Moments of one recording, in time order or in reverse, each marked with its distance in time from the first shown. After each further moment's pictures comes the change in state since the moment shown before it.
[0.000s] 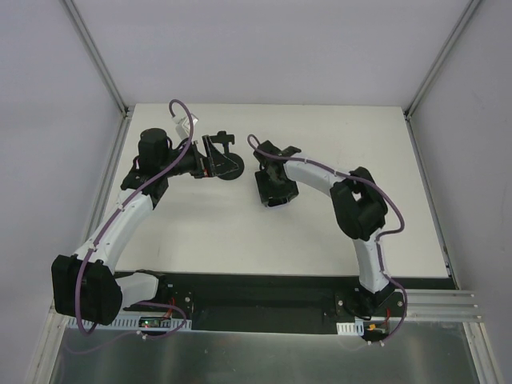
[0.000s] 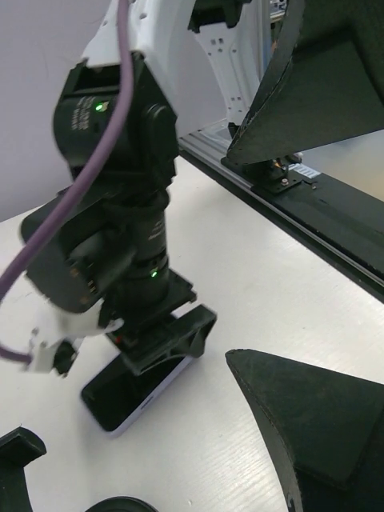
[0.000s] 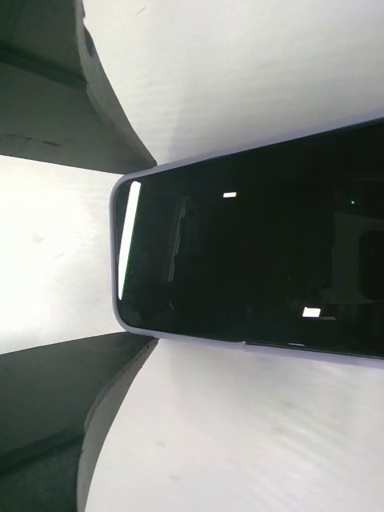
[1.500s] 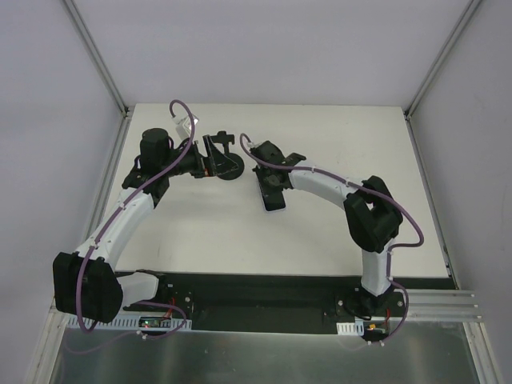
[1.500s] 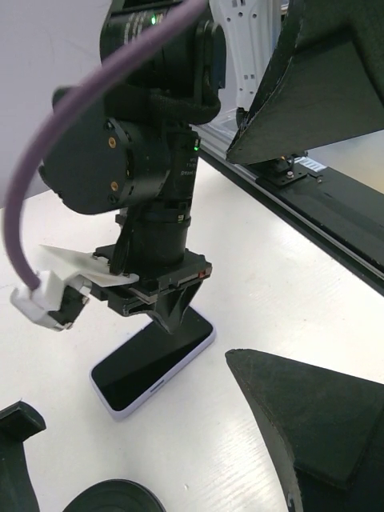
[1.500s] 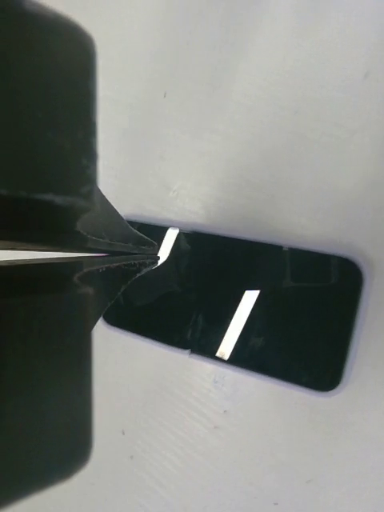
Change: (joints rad) left arm 0.000 0.014 0.000 -0.010 -0.031 0.011; right arm 0.076 -0.209 -0.188 0.246 0.030 -0.124
